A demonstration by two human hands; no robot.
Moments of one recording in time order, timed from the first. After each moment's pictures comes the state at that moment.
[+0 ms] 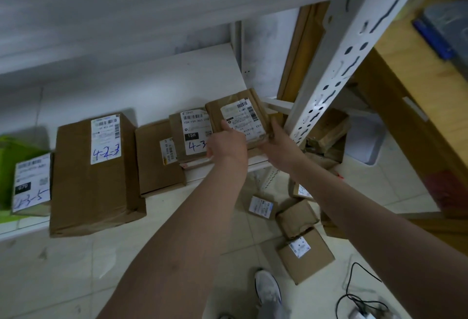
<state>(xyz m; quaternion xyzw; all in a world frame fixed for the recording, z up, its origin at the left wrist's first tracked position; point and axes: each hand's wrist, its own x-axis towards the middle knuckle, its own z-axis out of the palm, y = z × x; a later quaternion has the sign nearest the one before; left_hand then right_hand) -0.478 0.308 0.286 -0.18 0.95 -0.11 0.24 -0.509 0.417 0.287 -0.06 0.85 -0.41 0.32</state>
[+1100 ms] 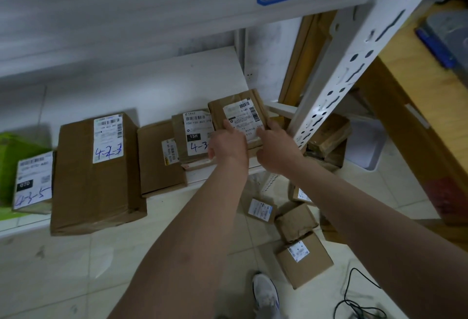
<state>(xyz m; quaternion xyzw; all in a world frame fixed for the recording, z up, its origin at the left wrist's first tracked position) -0.484 0.303 0.283 -0.22 0.95 -0.08 0.23 -0.513 0.400 0.294 -0.23 0.94 -0.13 0.21</state>
